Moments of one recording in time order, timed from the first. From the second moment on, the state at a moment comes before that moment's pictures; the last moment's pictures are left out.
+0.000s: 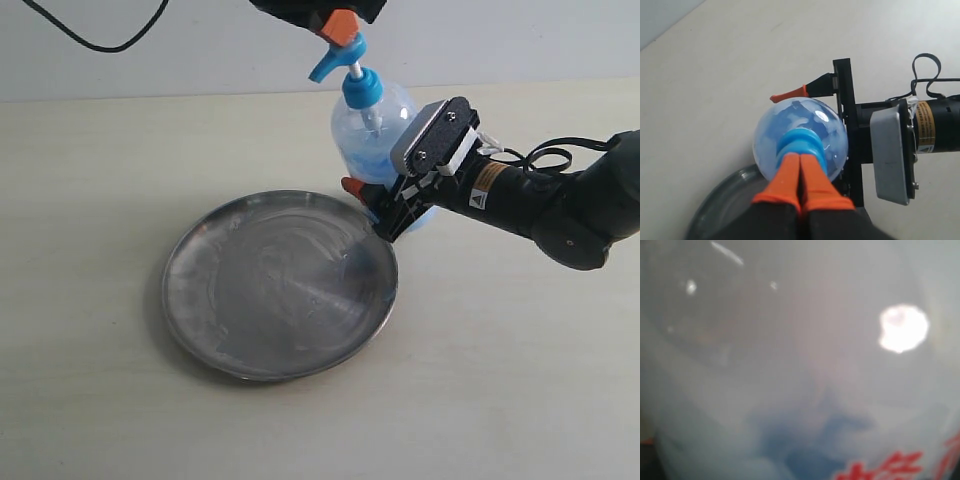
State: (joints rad) left arm -0.65 1.92 -1.86 -0.27 0.95 0.32; right arm 0.27 2.11 -0.83 -0.58 -0.98 -0.16
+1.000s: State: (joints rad) left arm -0.64 1.99 -1.88 -0.31 0.94 0.32; right arm 0.26 2.11 -0.83 -0.56 -0.98 -0.15
